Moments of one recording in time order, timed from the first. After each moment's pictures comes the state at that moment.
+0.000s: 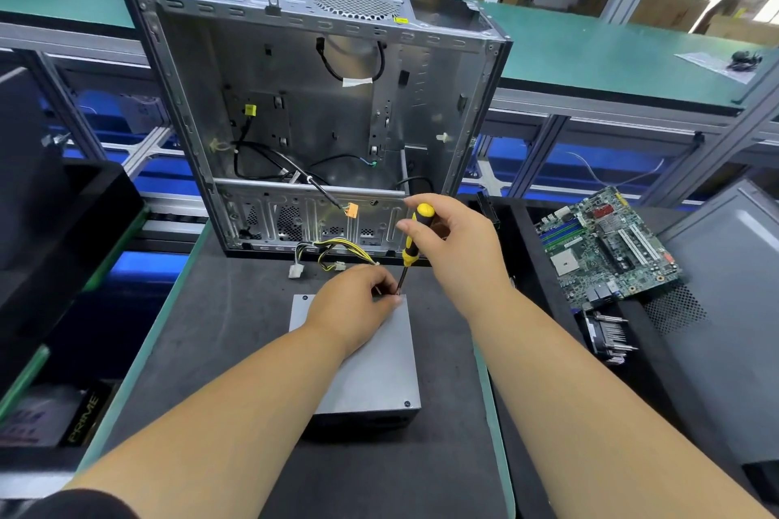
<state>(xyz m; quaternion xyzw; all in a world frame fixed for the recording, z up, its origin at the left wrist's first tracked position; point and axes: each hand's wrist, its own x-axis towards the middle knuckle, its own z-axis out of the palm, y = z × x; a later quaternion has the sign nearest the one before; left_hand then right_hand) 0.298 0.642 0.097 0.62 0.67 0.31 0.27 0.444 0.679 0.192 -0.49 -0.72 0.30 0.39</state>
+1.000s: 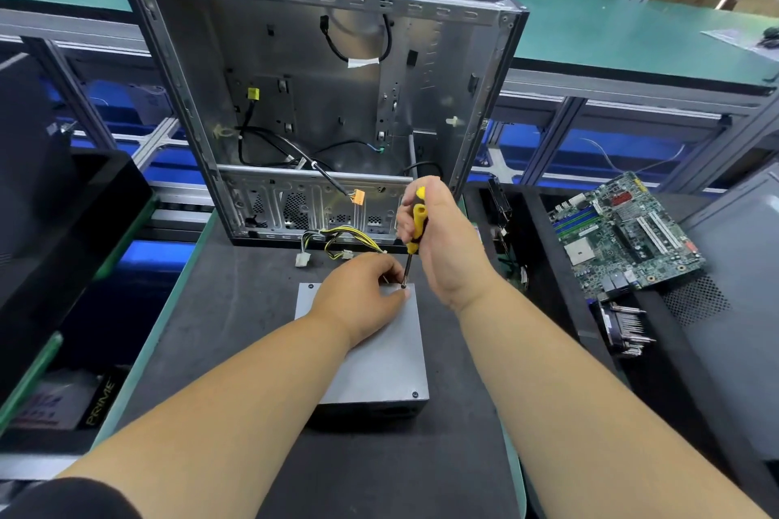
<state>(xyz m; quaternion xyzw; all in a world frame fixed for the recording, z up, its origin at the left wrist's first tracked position) 0.296 0.643 0.096 0.64 0.66 0.29 0.26 0.416 0.689 0.172 -0.38 -0.56 0.60 0.43</state>
